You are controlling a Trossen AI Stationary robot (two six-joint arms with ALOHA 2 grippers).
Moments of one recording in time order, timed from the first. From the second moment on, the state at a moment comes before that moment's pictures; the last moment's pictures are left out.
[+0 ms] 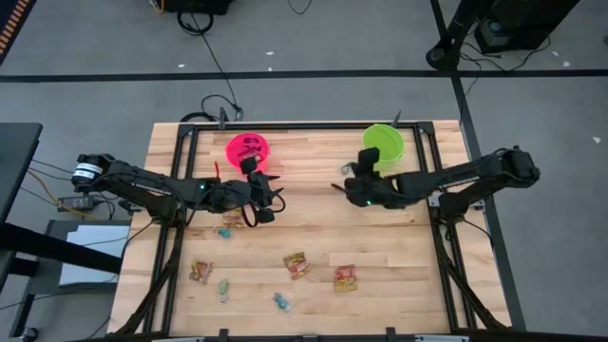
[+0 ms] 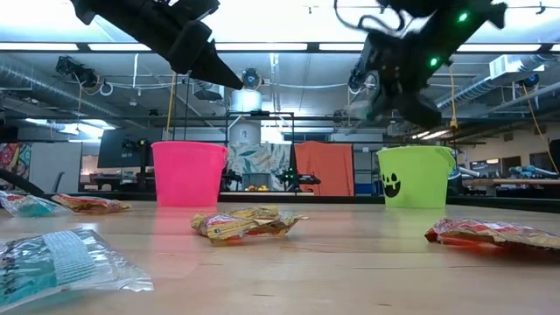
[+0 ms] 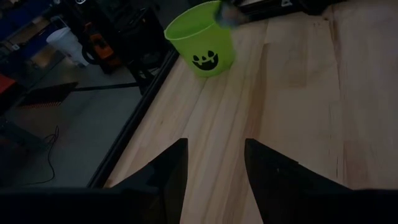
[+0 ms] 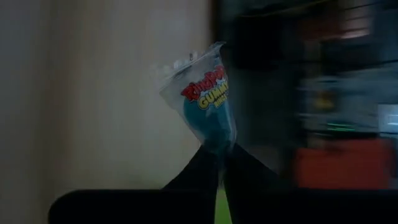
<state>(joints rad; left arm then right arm) -0.11 1.22 0.72 0.03 -0.59 0.13 0.07 1.35 0.84 -0.41 0.93 -0.50</state>
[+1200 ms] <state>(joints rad) -0.11 1.22 0.72 0.03 -0.59 0.13 -0.55 0.97 0.74 -0.55 0.34 -0.10</state>
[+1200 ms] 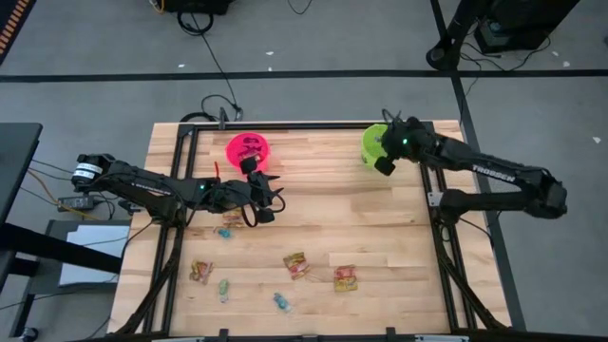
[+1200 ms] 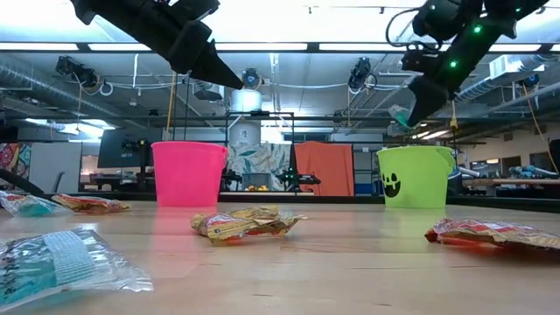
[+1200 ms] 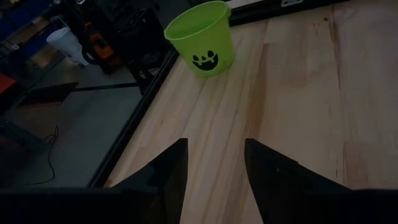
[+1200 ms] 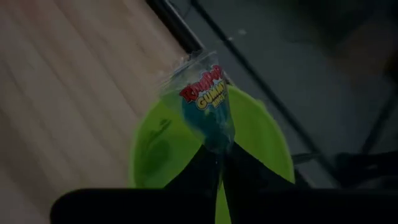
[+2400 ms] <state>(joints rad) -0.11 1.22 0.73 -0.30 -0.53 -0.03 -0.61 0.97 0.74 -0.44 0.03 -0.04</state>
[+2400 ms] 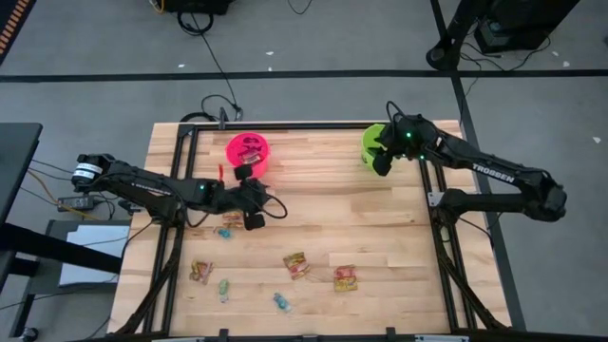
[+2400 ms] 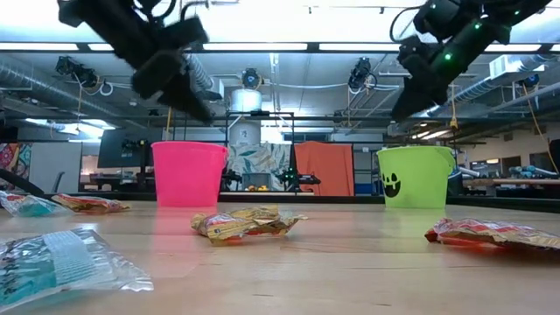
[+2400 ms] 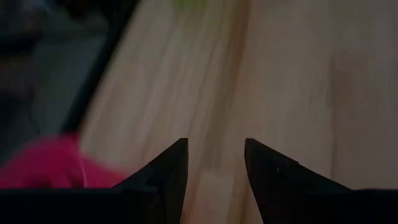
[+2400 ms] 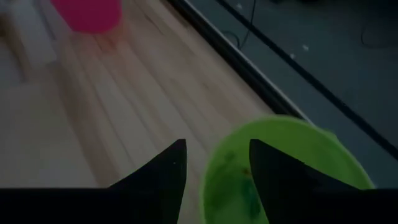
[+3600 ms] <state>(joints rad) -0.27 0.96 0.73 -1.05 -0.59 -0.82 -0.44 0.99 0.74 -0.26 -0.09 -0.01</state>
